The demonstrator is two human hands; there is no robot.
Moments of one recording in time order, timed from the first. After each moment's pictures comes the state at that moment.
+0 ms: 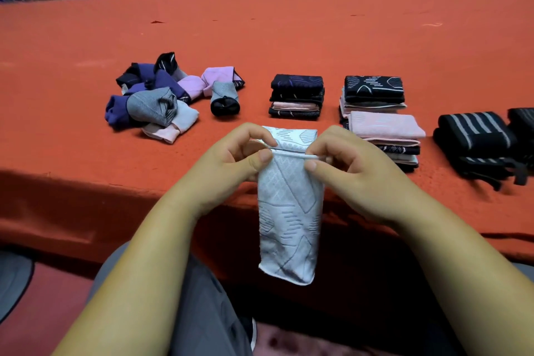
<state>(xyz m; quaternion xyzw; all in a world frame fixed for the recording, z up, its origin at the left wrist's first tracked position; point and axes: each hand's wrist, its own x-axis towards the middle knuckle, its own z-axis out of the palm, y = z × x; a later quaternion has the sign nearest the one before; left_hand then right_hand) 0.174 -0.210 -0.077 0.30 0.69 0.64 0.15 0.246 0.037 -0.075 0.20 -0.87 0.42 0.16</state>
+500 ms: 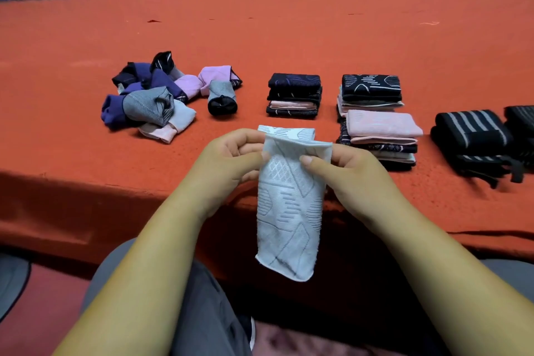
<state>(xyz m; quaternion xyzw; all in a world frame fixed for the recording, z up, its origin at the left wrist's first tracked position) 0.175 -0.198 -0.080 0.19 0.66 0.71 0.14 0.247 0.023 -0.095 0.01 -0.77 0.63 0.10</state>
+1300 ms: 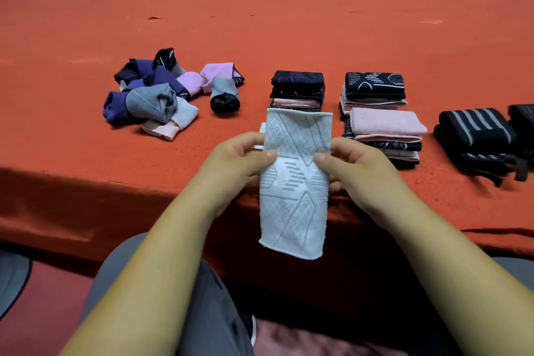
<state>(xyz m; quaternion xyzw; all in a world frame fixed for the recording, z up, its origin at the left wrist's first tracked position) 0.173 -0.197 -0.088 0.15 0.70 0.68 0.16 0.243 0.028 -0.099 -0.01 -0.73 0.68 0.07</state>
